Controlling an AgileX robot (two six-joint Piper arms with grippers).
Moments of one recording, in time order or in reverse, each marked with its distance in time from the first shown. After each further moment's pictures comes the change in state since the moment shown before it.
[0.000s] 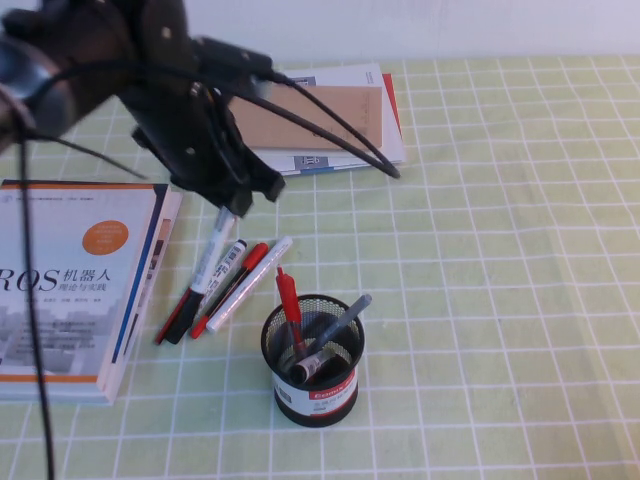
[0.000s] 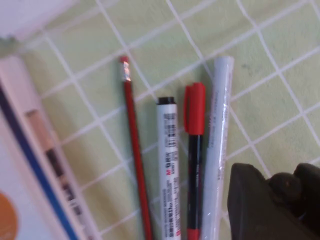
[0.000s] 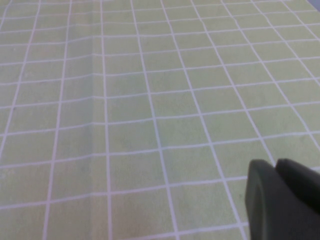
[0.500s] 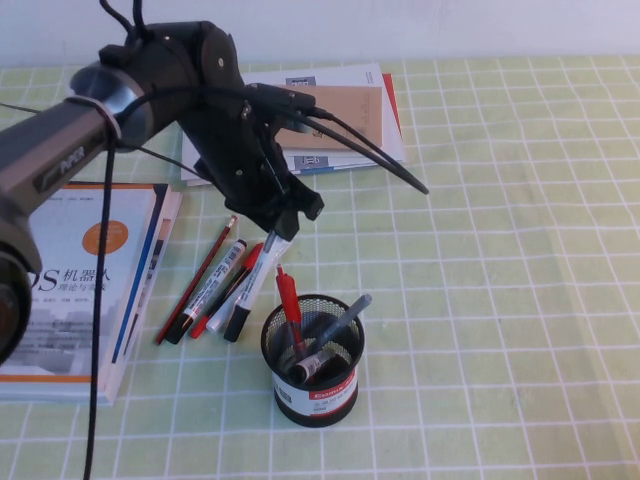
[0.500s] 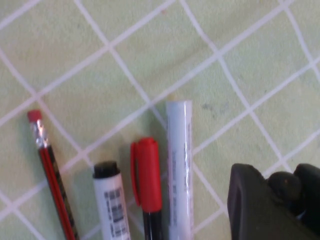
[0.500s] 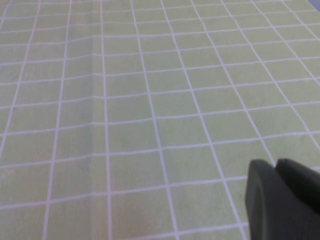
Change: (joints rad) right arm 0.000 0.000 0.000 0.000 0.000 0.000; left arm 0.000 0.229 -0.151 -0.163 0.022 0.118
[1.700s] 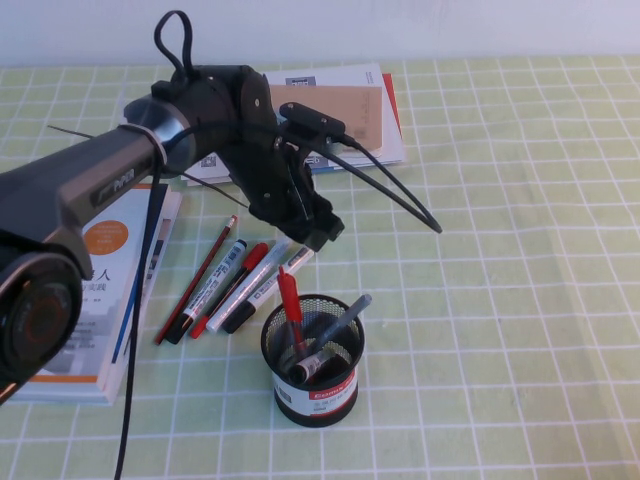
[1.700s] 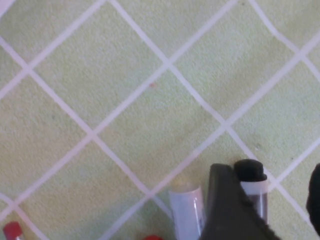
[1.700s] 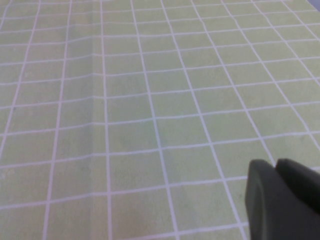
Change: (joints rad) right arm 0.000 0.000 0.000 0.000 0.000 0.000; left arm -0.035 0.102 -0.012 -0.003 -0.156 0.118
